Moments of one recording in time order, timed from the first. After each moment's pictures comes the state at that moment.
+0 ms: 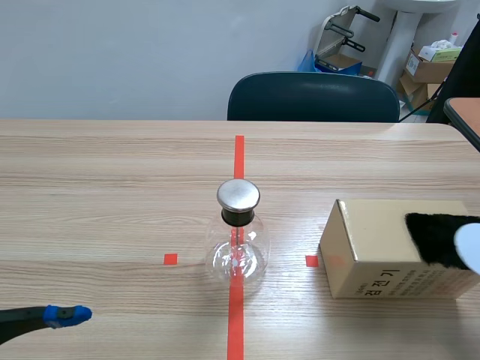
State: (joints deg) left arm 39.3 -56.4 28.2 93.6 -2.4 -4.5 -58.5; right arm -42.1 8.1 22.6 77.1 -69.6 -38.8 39.2
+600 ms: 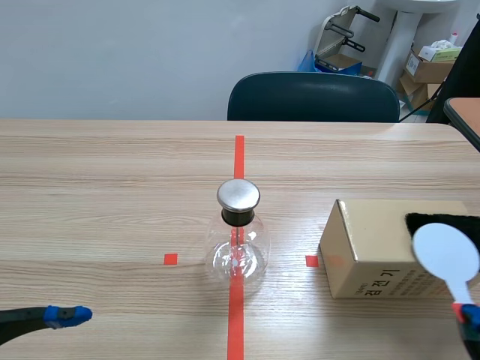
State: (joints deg) left arm 39.3 -56.4 28.2 93.6 -2.4 -4.5 -58.3; right arm -42.2 7.9 22.3 77.1 -69.5 -38.8 46.1
